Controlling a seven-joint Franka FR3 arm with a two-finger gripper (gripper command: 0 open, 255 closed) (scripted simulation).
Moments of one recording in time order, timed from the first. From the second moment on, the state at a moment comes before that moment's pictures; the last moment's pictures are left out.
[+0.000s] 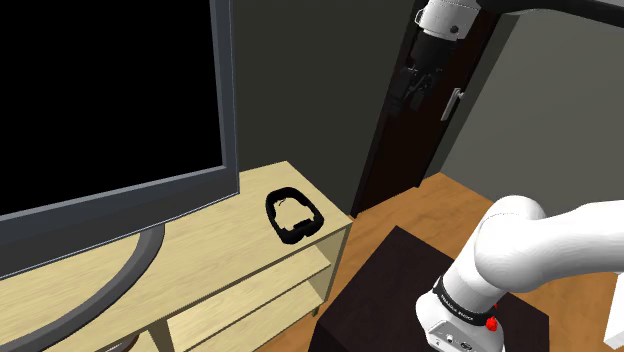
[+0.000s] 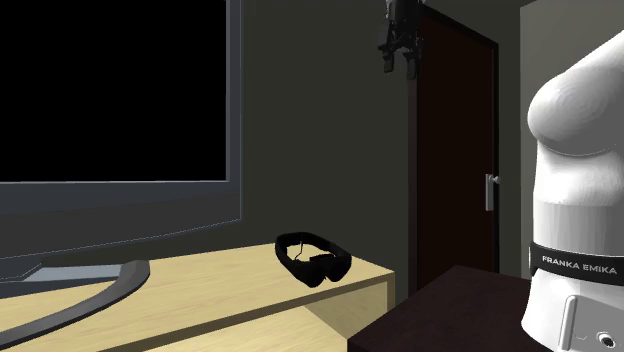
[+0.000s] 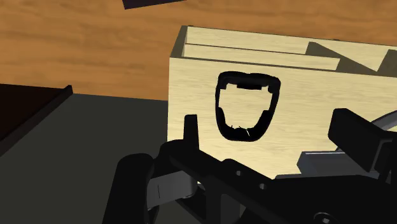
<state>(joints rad) -0.02 -0.83 -0.03 -2.26 -0.06 1.54 0.07</state>
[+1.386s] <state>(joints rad) 0.00 -0.42 -0.05 -2.53 -0.09 2.21 0.07</state>
